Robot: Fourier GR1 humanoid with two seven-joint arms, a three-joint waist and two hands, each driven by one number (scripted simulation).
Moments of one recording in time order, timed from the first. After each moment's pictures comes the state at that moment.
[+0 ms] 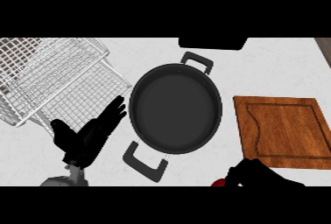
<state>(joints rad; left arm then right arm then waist) -0.03 0.07 -0.13 -1.65 0.19 -0.15 0.32 -0.11 -0.09 0.80 -2.39 1.39 0.22 1.06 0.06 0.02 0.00</state>
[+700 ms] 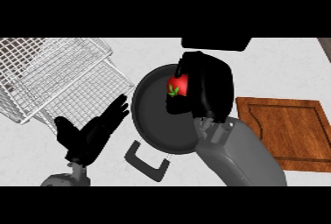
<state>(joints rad) -0.05 0.06 -0.14 -1.64 0.19 -0.16 0.33 -0.72 -0.01 0.40 -1.60 1.01 -0.03 1.00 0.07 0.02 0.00</state>
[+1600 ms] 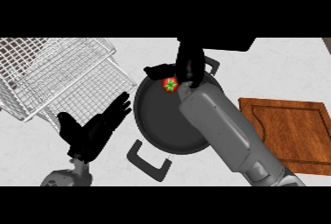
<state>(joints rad) -0.08 0.06 -0.14 -1.62 0.19 -0.17 0.34 -0.97 0.00 0.36 -0.95 0.44 -0.68 0.68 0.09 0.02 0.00</state>
